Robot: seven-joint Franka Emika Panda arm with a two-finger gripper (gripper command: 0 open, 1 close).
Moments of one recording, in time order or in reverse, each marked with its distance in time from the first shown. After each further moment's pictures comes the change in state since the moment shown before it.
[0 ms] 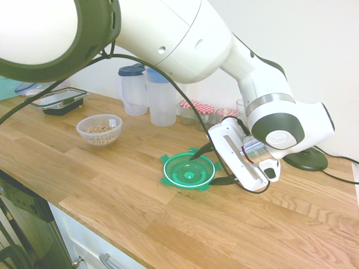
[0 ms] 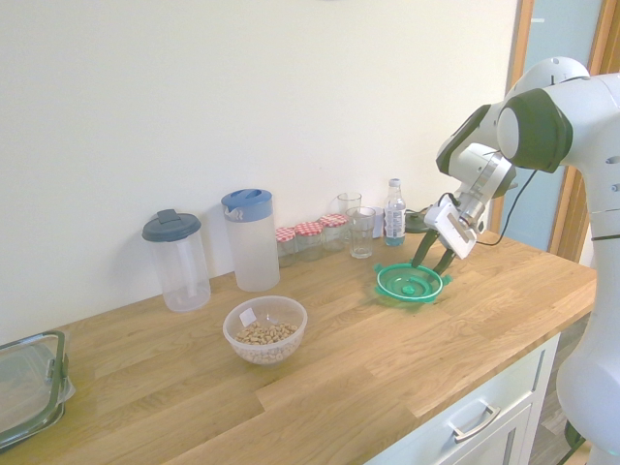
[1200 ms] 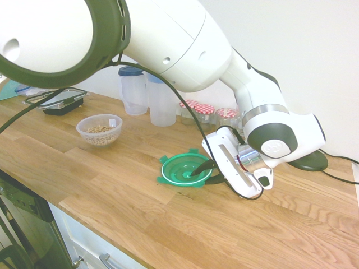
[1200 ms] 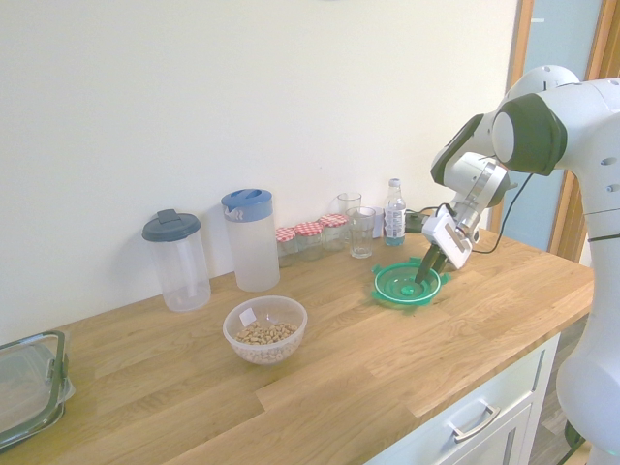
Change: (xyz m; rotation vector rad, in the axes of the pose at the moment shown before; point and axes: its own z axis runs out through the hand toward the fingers) arm 0.006 0.007 0.025 -0.064 -0.045 -0.037
